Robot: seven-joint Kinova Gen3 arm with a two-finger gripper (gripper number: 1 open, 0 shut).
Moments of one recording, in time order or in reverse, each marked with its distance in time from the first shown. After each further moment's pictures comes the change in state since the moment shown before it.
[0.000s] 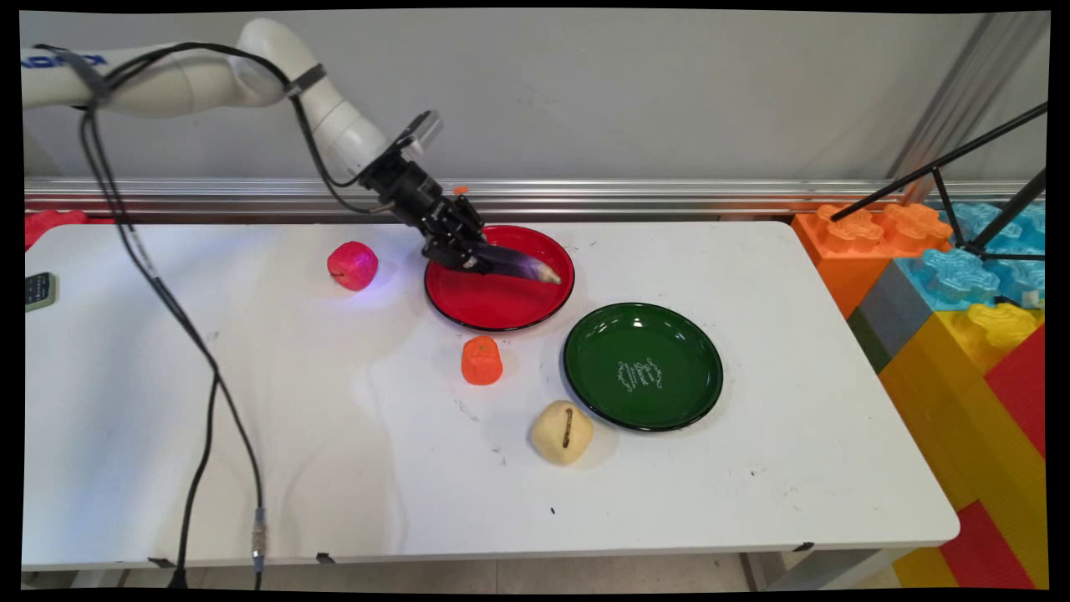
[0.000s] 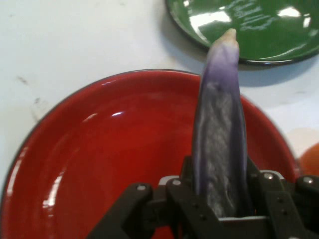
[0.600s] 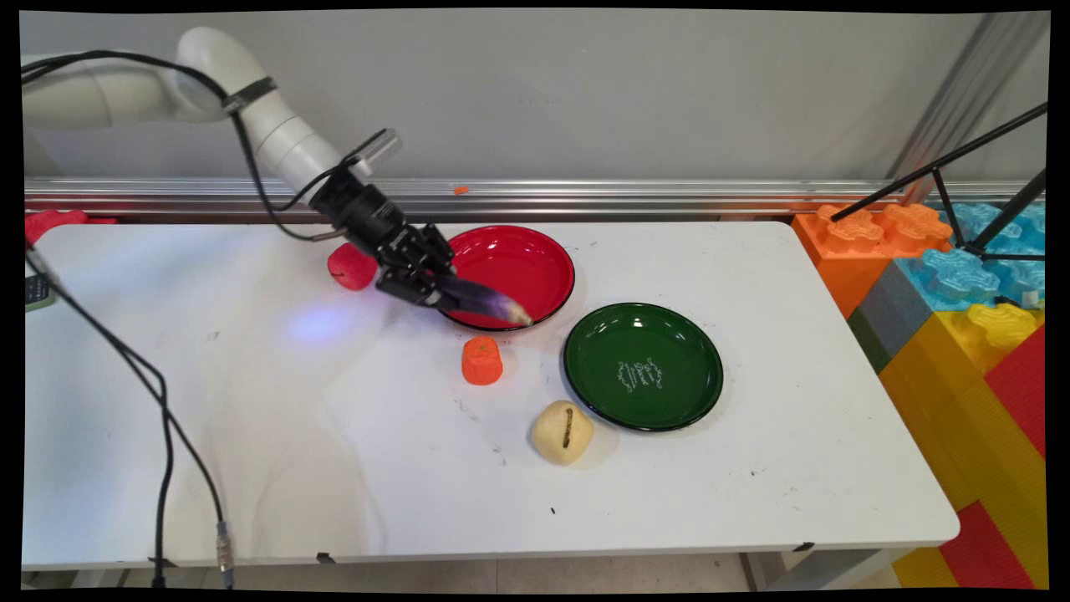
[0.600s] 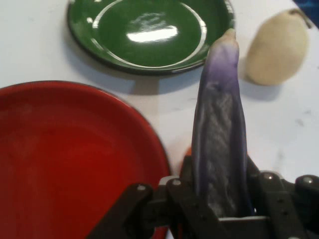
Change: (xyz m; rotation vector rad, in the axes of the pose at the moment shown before) arm -0.005 0.079 -0.018 -0.086 0.033 0.017
